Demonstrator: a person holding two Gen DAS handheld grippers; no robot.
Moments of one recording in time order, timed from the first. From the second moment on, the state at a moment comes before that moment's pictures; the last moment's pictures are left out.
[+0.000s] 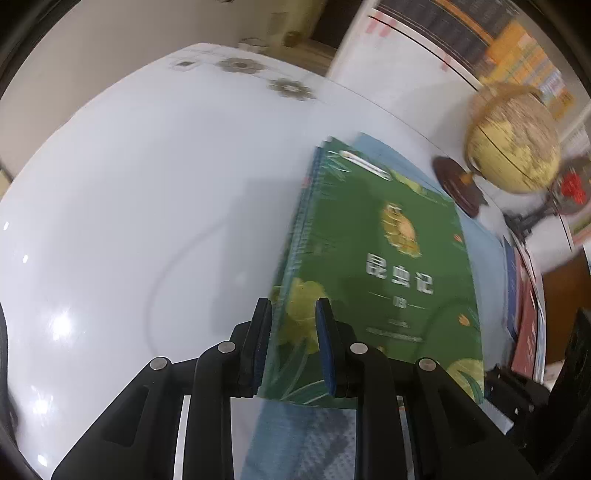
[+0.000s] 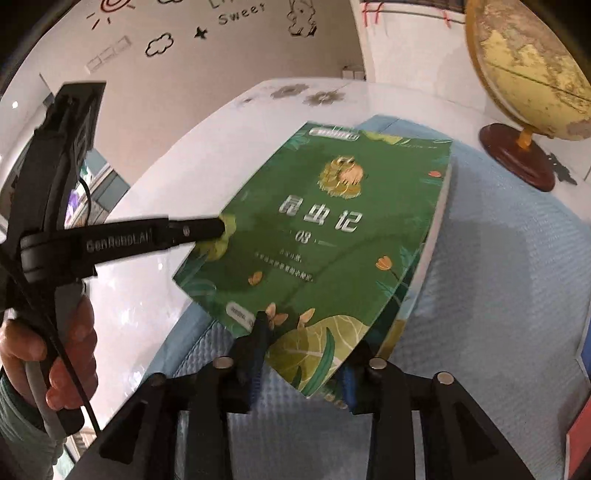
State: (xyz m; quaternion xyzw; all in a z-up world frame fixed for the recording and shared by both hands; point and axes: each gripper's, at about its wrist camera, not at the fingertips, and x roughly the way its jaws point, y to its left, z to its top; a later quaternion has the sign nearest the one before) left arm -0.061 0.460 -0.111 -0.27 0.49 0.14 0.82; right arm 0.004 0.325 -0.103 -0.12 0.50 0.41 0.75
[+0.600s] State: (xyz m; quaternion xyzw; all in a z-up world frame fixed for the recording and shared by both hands) left arm -0.062 0.315 -0.067 -0.21 0.49 0.05 0.84; right arm -0.031 0.110 -0.106 -0.02 0.57 0.32 0.76
